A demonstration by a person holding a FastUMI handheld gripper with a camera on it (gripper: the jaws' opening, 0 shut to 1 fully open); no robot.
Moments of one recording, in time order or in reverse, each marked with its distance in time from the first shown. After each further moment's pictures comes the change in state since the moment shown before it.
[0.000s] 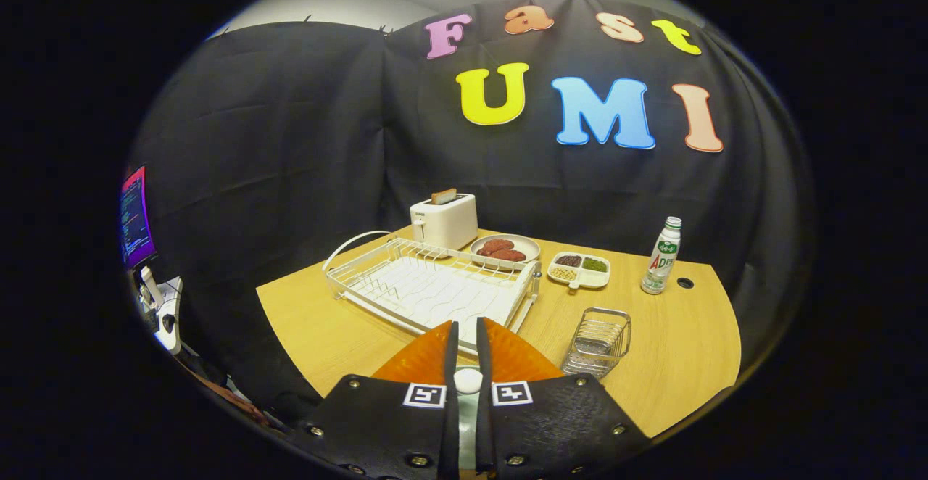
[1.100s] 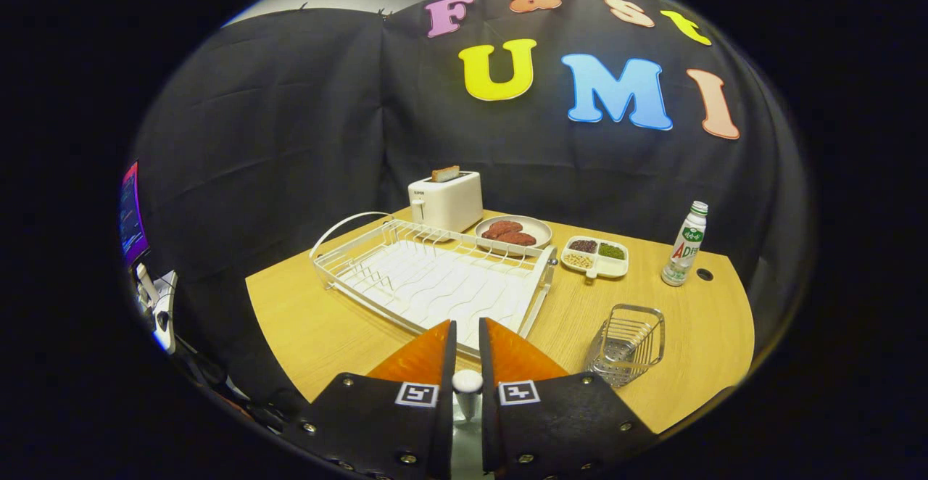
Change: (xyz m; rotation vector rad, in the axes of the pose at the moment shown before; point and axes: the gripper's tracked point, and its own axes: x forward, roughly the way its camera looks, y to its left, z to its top) arm 0.052 -0.003 -0.005 0.008 0.053 -0.013
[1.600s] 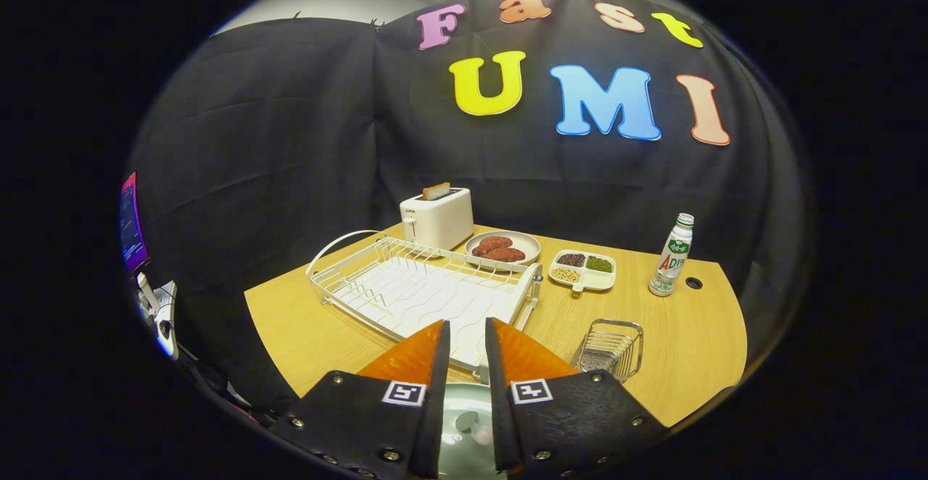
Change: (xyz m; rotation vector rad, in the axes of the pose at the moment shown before) arm -0.016 -0.018 0.020 0.010 -0.041 -0.034
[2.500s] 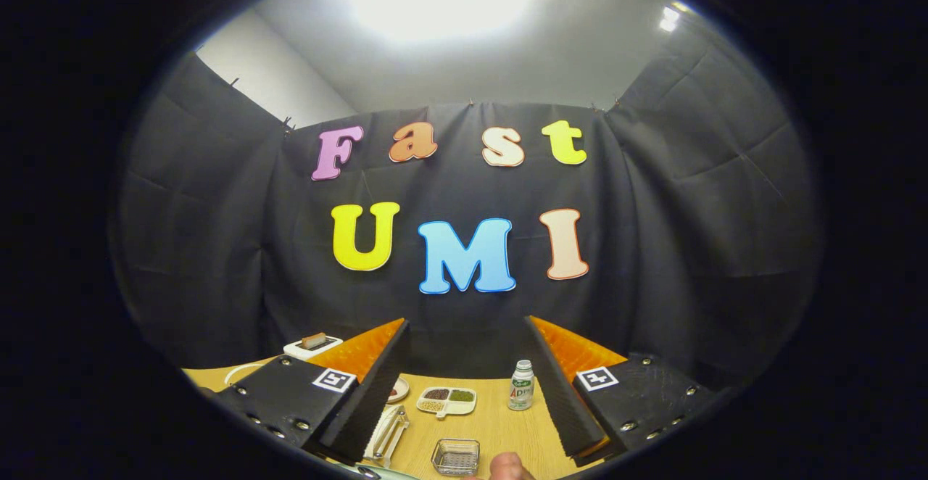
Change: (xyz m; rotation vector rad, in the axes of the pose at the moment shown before) arm -0.133 -0.132 0.190 0.030 -0.537 -0.480
